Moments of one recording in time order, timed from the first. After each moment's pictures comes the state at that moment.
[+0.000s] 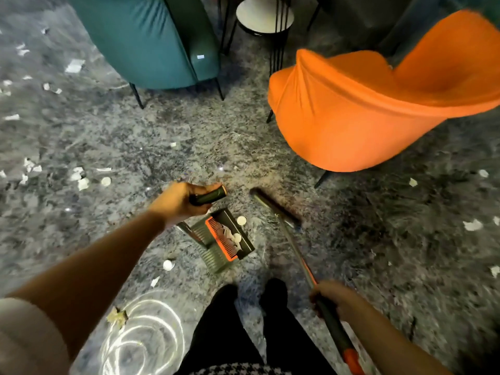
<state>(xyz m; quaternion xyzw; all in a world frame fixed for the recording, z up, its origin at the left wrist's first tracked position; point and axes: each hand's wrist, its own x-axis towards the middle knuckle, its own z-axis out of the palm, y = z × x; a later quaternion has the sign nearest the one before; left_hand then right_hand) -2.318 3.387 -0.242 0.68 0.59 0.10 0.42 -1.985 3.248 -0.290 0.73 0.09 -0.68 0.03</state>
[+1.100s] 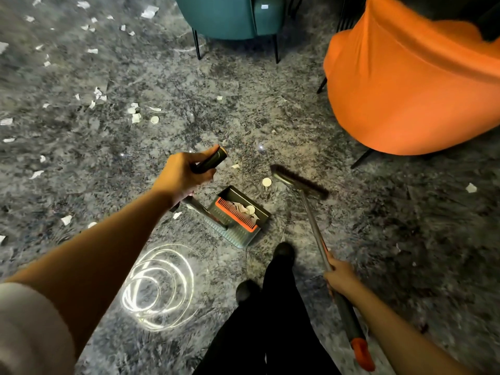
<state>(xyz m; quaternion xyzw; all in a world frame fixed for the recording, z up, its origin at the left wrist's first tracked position) -2.291 3.213 -0.250 0.57 0.71 0.25 0.34 -1.927 3.154 -0.381 0.70 0.39 -0.59 0.11</state>
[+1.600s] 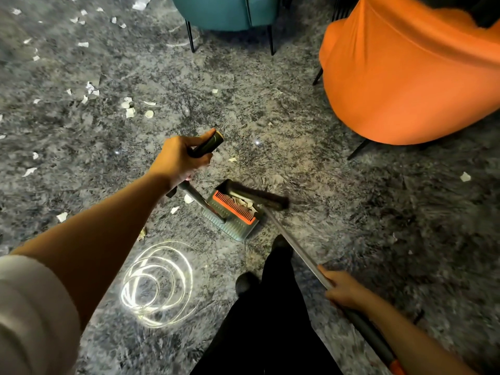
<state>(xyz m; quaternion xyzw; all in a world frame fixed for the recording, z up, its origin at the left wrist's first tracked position) -2.296 3.216 -0.252 0.58 0.71 0.24 0.33 -1.909 3.113 -0.371 0.57 0.49 -0.62 0.21</state>
